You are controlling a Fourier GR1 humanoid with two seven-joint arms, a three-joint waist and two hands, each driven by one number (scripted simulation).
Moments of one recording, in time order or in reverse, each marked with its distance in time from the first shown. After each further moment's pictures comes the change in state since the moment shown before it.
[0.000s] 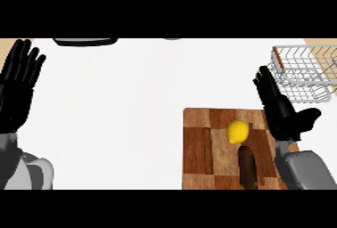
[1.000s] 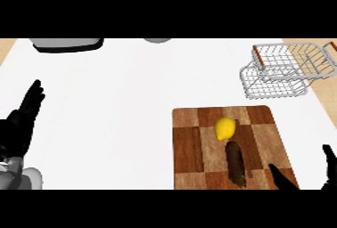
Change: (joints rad) left arm 0.168 0.035 -0.094 0.103 -0.236 0.153 0.108; right arm 0.613 0.019 0.000 -0.248 0.724 -0.721 0.188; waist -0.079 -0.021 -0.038
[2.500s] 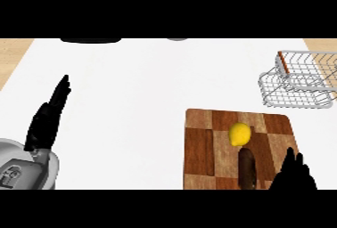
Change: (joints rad) left arm -0.085 -0.089 -0.086 0.015 -0.082 0.014 0.028; right arm -0.085 0.231 0.293 -0.342 0.846 0.943 1.074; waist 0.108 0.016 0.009
